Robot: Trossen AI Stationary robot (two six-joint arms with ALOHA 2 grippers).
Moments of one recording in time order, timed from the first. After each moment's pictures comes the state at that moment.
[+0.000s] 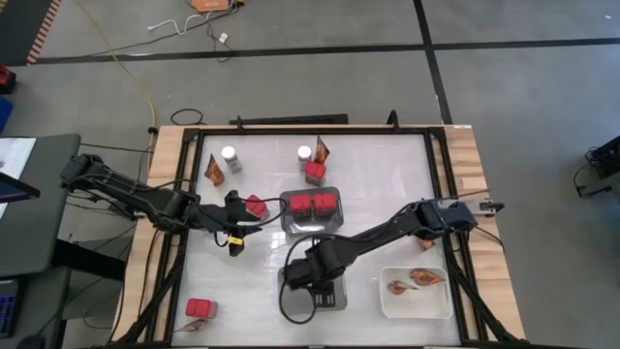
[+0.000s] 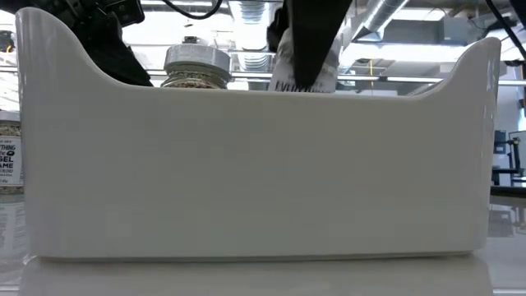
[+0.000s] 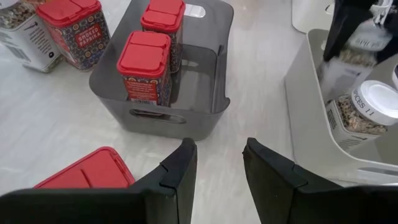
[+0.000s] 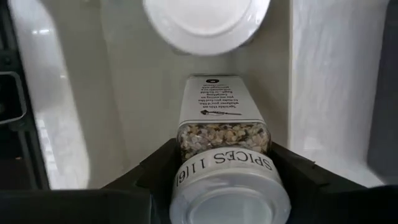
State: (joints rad) left arm -0.32 0.92 0.60 -0.28 -0.37 -0.42; right arm 0.39 2.31 2.23 -1.34 -0.01 0.37
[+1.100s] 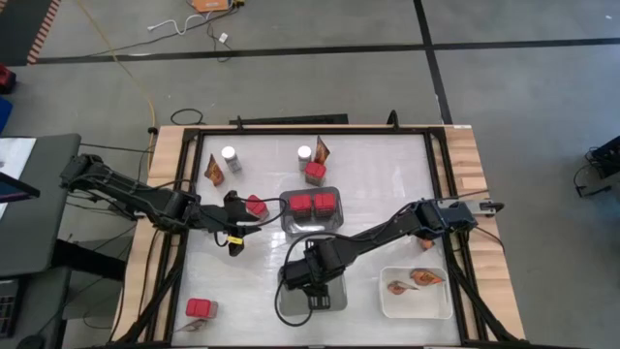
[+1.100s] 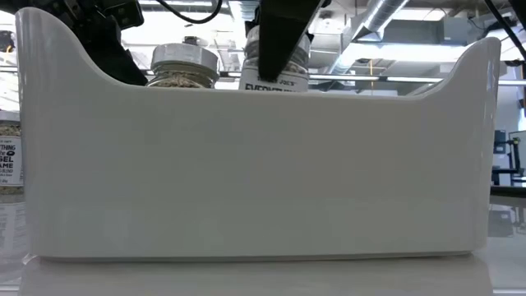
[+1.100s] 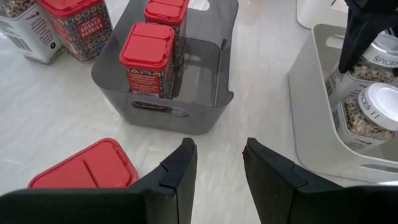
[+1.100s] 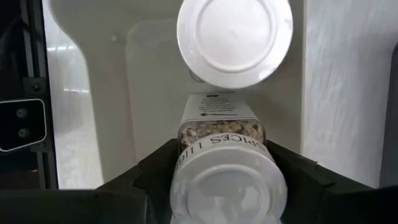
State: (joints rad) left arm -0.32 0.92 0.60 -0.30 -0.37 -0.44; right arm 0.38 2.31 2.22 -1.22 -0.02 0.33
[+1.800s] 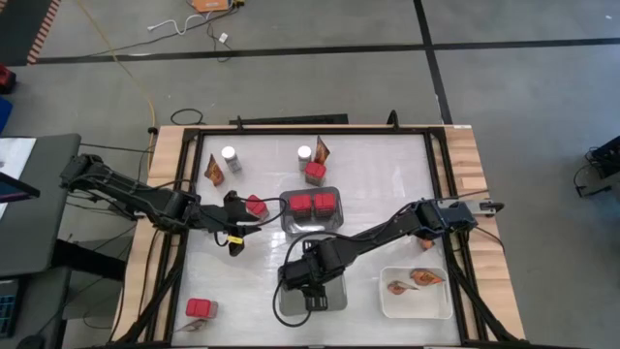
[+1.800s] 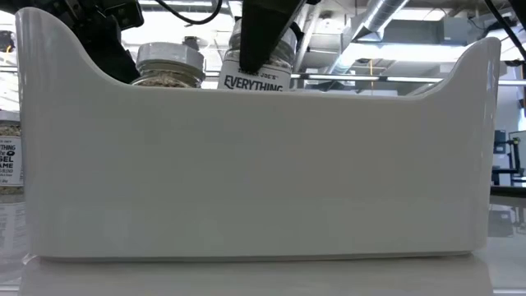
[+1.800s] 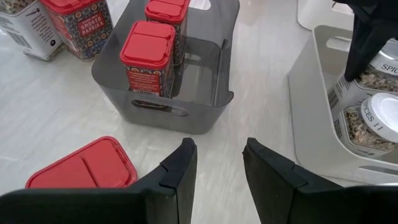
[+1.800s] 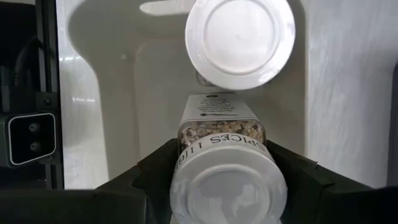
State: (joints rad) left arm -0.32 0.92 0.60 -0.30 -0.37 -0.46; right arm 0.38 2.31 2.22 -1.17 -0.02 0.33
